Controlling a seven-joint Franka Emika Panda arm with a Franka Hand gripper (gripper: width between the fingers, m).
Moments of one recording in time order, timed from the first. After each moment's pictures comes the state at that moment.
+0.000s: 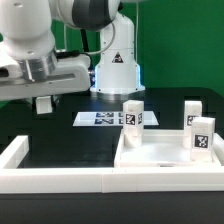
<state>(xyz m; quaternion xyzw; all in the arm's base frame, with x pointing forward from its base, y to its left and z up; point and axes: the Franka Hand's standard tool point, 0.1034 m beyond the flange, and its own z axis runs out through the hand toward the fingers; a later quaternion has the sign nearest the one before) 0.416 -0.182 0.060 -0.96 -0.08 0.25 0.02</state>
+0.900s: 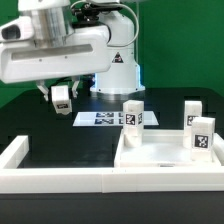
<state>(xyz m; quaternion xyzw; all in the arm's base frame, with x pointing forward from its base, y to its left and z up) 0.501 -0.136 0.104 -1.00 -0.04 -0.06 0.03</state>
